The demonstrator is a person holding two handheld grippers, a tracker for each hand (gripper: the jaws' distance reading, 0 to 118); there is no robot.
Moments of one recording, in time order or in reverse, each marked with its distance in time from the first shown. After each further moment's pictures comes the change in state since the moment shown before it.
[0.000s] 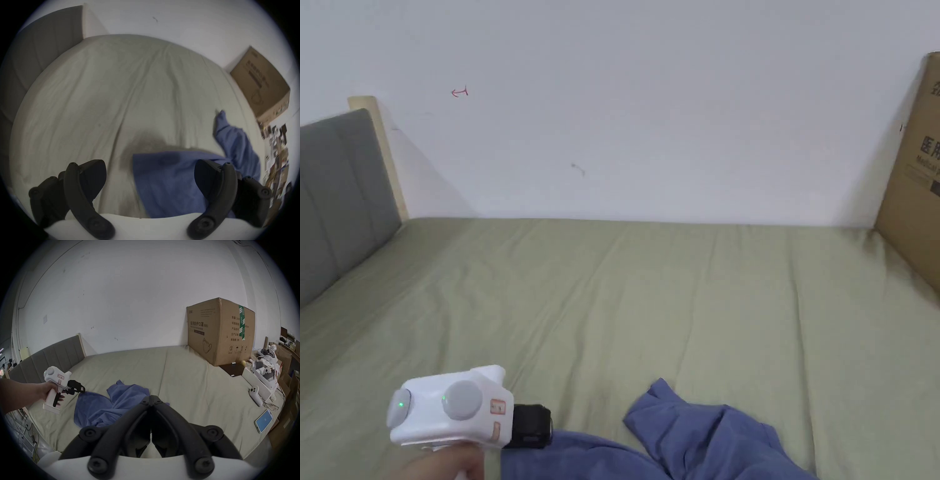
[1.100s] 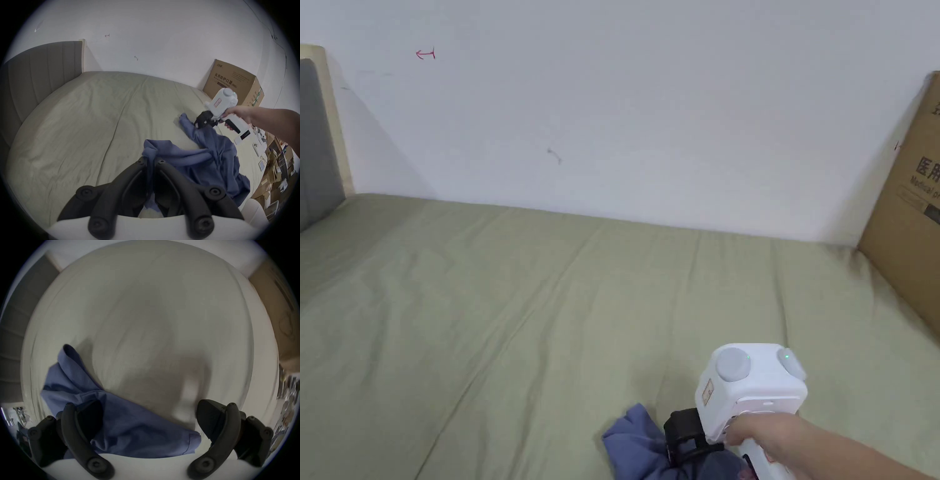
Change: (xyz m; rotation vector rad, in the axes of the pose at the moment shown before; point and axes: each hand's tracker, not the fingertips) left arm 0.000 -0.130 0.118 0.370 -0.104 -0.074; right arm -0.065 0.038 -0.445 -1.022 0.037 0.128
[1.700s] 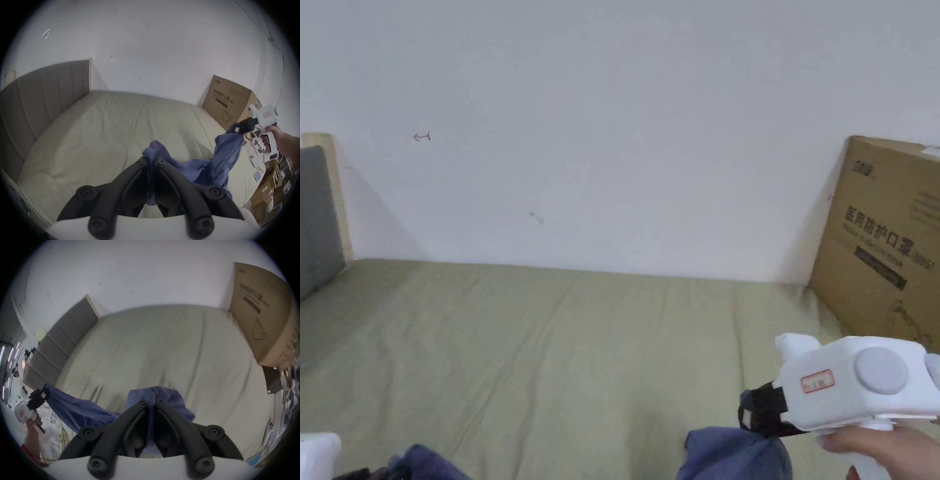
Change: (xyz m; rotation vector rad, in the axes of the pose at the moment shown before) left arm 0.003 0.077 0.089 0.155 0.032 -0.015; right arm 0.072 -0.157 0.245 0.501 0.230 0.026
